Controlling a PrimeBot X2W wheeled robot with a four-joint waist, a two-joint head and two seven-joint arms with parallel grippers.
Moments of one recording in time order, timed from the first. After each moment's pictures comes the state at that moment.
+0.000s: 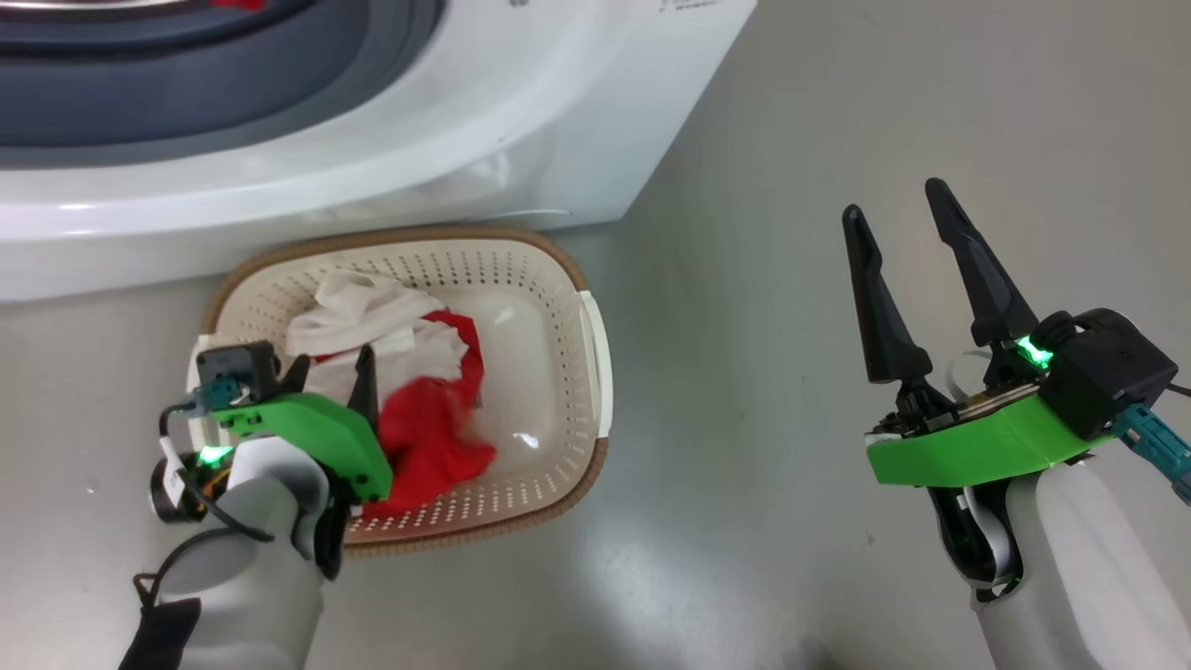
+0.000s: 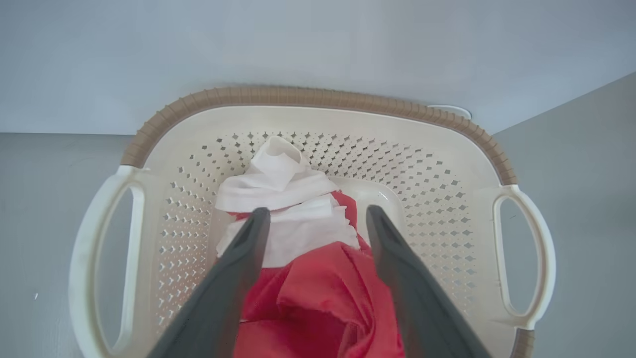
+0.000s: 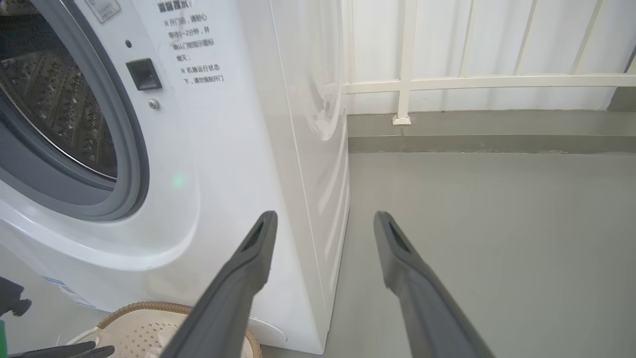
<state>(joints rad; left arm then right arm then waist) -0.85 0.07 -0.37 1.26 -0.61 -0.04 -0.24 -0.35 -0.05 0.09 0.09 0.29 0.13 -0.26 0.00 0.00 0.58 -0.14</state>
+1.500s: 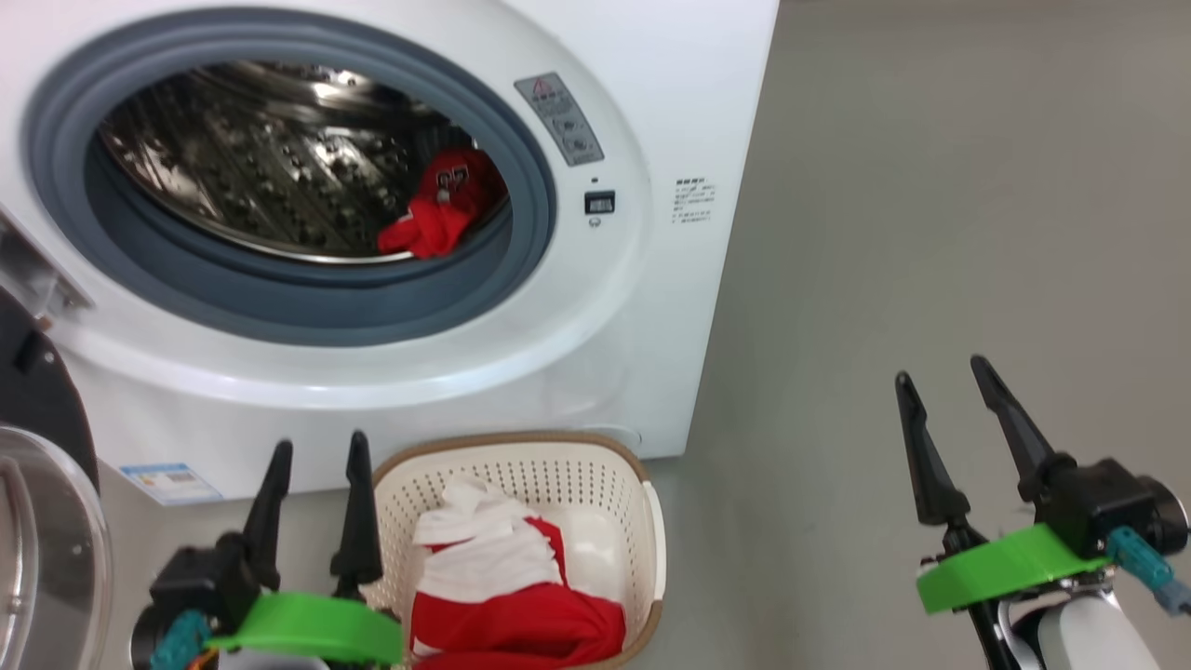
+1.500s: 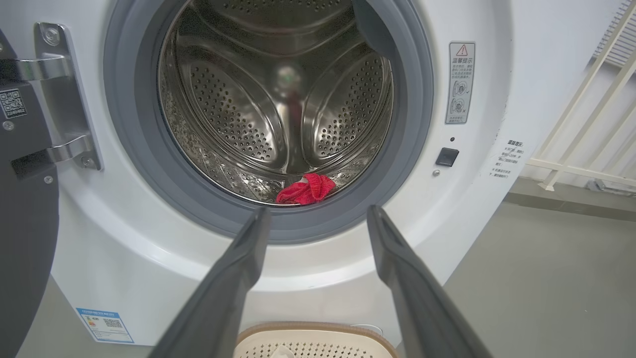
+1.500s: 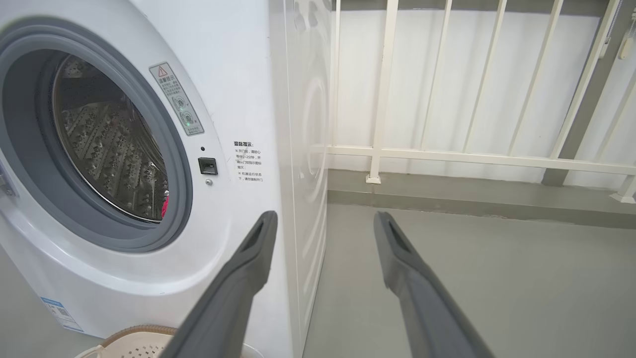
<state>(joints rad) -0.18 0.04 -0.07 0.25 -0.32 0.04 -0.25 -0.13 -0.05 -0.02 0.18 0.16 0.13 -0.26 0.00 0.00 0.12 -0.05</state>
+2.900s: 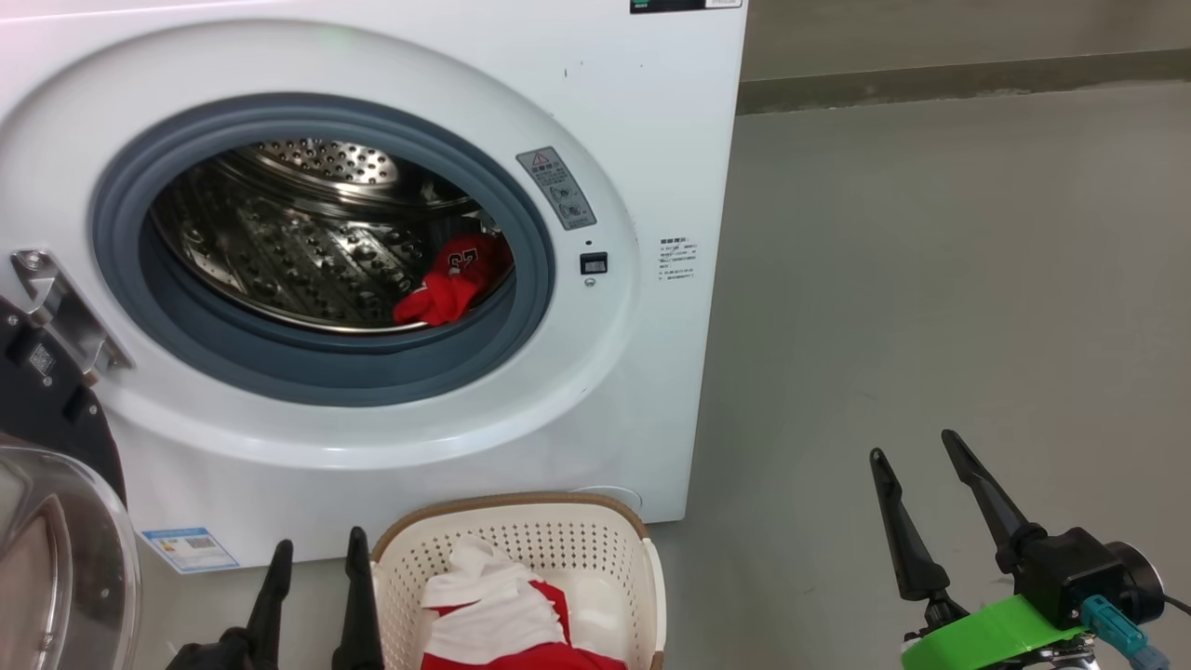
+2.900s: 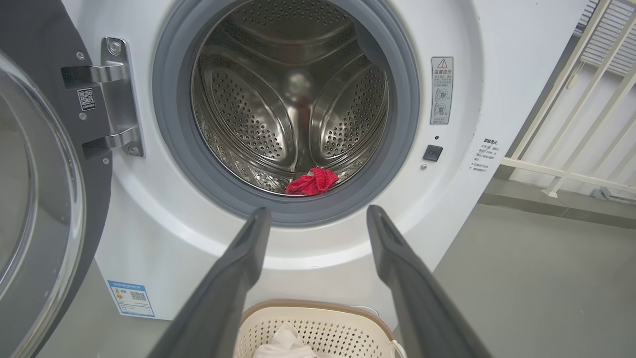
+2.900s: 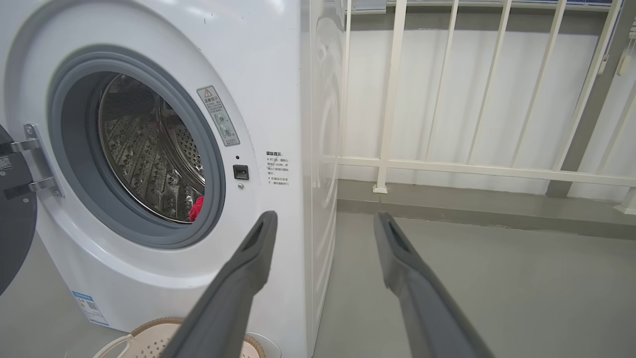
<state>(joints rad) 0.03 0.04 -0.08 0.16 -0.34 0.09 -0.25 0.02 -0.04 0.01 0.13 0.16 0.13 -0.26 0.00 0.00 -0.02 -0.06</state>
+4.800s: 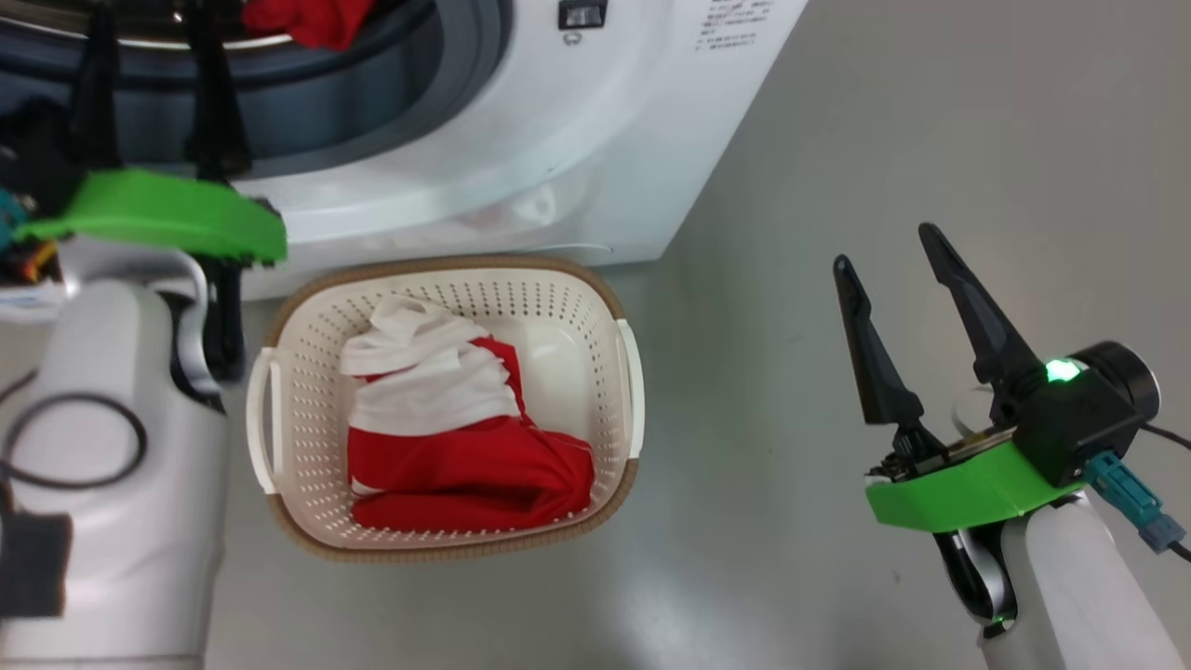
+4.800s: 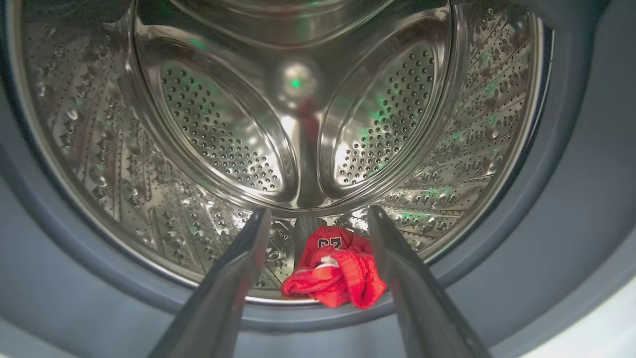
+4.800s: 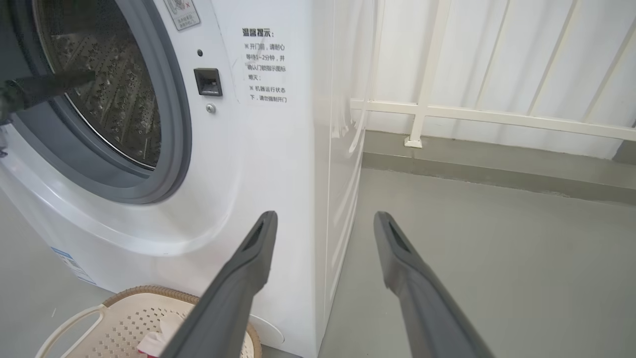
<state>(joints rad) -0.86 0.11 -0.04 0.57 -0.34 0.03 -0.26 -0.26 -0.05 0.08 0.05 0.13 0.13 -0.26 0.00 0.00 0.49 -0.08</state>
